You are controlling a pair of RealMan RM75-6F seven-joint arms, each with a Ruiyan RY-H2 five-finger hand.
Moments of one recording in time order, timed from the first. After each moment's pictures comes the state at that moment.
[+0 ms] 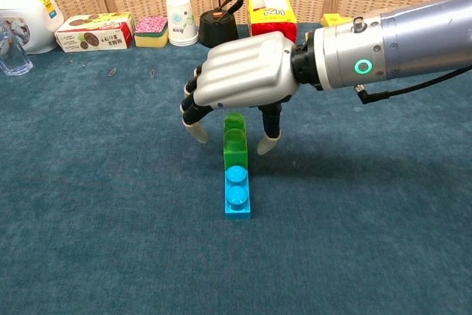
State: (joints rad) left arm 0.03 -0.91 -0.05 -1.90 1.33 1.53 0.08; right arm 1.22 -1.51 -0.01 -1.25 -1.92 0.78 0.05
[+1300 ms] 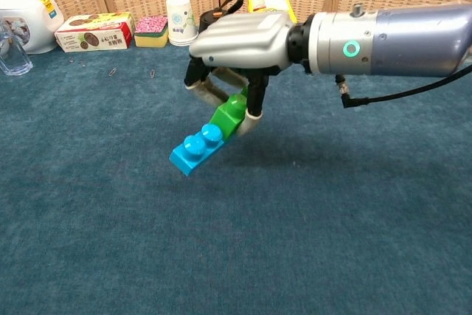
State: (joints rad) left arm -0.02 -0.88 -0.03 -1.91 1.44 1.45 0.06; right arm 1.16 -1.56 0.04 -1.23 -1.68 0.88 0.13
